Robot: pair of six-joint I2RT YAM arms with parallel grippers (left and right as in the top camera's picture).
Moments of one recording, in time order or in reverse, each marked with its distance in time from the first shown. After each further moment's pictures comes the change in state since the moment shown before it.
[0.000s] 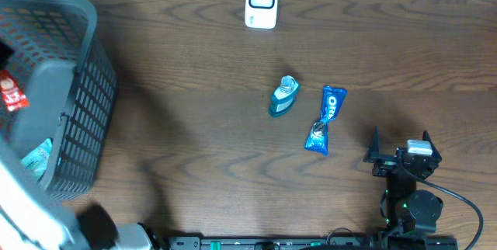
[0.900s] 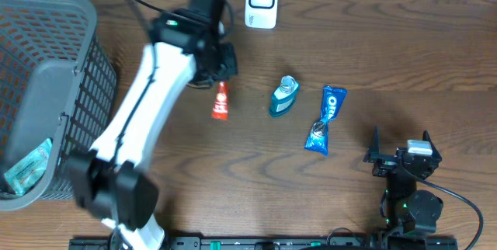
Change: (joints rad) left arm -0.951 0.280 -0.469 0.254 0.060 -0.239; right arm 0.000 0.000 0.000 0.000 0.000 0.000
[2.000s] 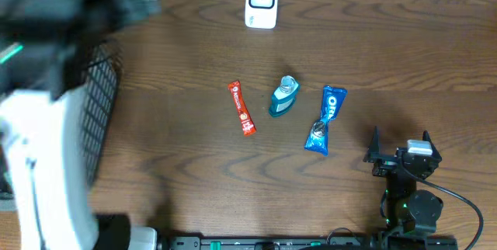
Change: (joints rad) left arm 0.349 -0.251 0.585 -0.204 -0.245 0.092; right arm 0.000 0.000 0.000 0.000 0.000 0.000
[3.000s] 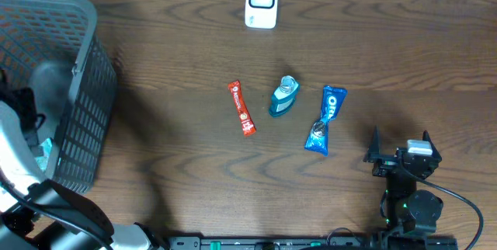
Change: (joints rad) left arm 0.717 0.023 -0.879 0.297 -0.087 -0.698; right arm 0.000 0.000 0.000 0.000 0.000 0.000
